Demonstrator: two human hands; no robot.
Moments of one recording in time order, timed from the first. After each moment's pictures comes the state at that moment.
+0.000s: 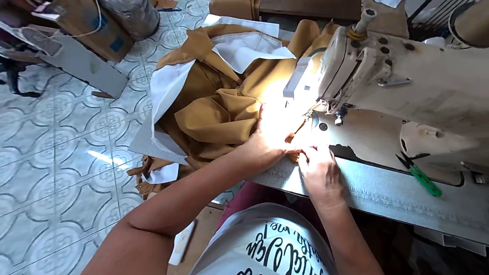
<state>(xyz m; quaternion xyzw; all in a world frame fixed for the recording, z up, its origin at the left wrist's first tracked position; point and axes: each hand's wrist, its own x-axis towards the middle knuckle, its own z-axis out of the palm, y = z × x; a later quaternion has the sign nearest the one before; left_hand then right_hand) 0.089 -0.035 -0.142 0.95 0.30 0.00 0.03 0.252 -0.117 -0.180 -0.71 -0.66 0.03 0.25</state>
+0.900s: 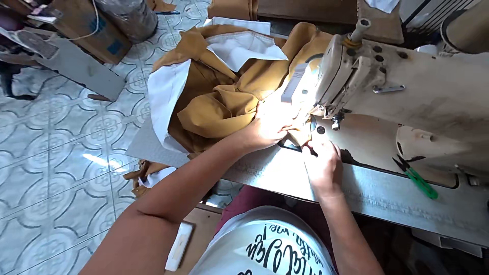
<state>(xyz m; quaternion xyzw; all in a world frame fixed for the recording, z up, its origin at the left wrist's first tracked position) 0.094 0.022 -0.159 0.90 0.35 0.11 0.22 0.271 -0.094 -0.197 -0.71 -0.61 0.04 0.34</state>
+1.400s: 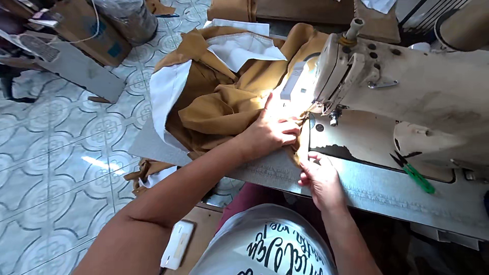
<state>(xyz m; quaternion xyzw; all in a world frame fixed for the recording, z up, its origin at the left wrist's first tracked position) 0.085 -0.002 -0.154 0.96 0.18 0.21 0.01 0.256 -0.134 -0.168 -0.59 -0.25 0.54 0.53</state>
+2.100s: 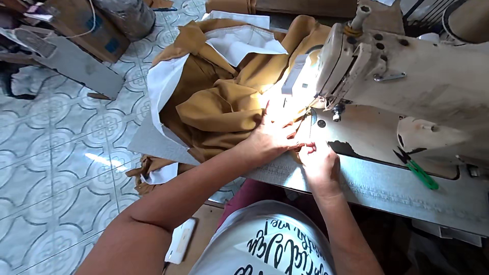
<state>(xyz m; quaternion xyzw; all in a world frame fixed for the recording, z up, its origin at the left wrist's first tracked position) 0.092 -0.026 -0.160 0.96 0.23 0.13 -0.01 0.248 -0.108 -0.174 -0.75 -0.56 0.11 0.32</state>
